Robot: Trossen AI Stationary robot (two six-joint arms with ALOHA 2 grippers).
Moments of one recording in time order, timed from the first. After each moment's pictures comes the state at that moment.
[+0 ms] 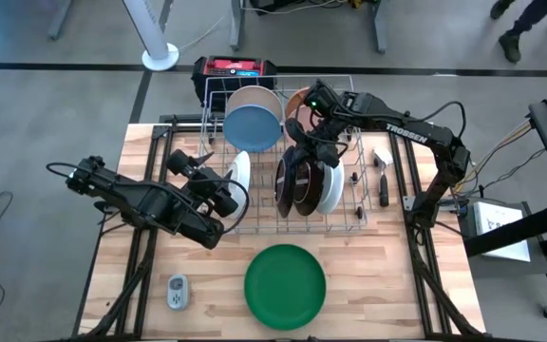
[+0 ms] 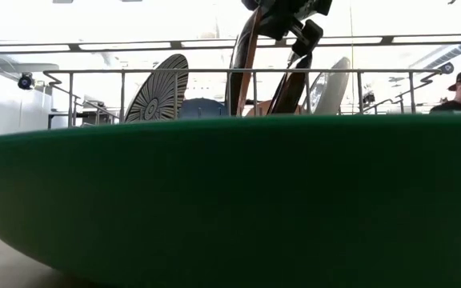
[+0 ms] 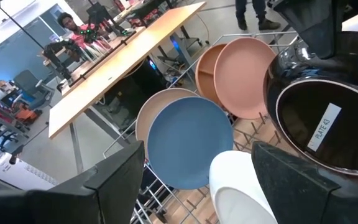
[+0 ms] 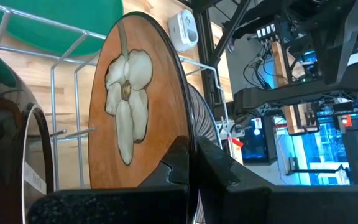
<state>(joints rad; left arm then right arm) -0.42 1.51 1.67 -1.51 -1.25 -0.86 -0.43 1.72 1.74 -0.93 -0.82 -1.86</state>
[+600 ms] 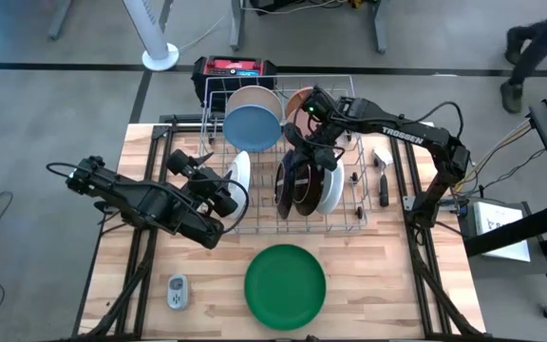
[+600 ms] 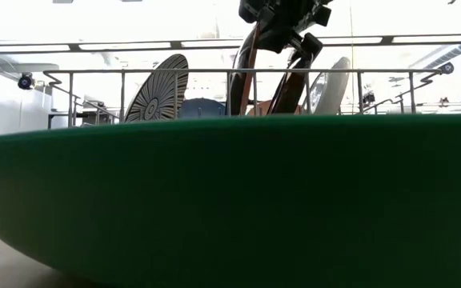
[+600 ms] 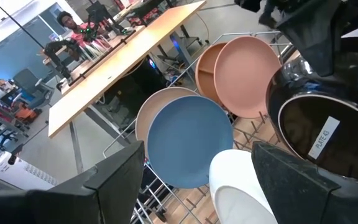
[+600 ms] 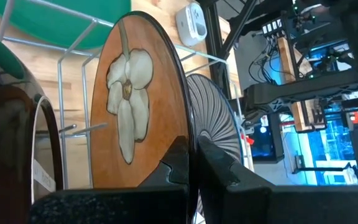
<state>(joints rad) -0.42 1.51 1.67 -1.52 -1.25 -0.87 -0.43 1.72 1.65 -0.85 -0.81 -1.86</state>
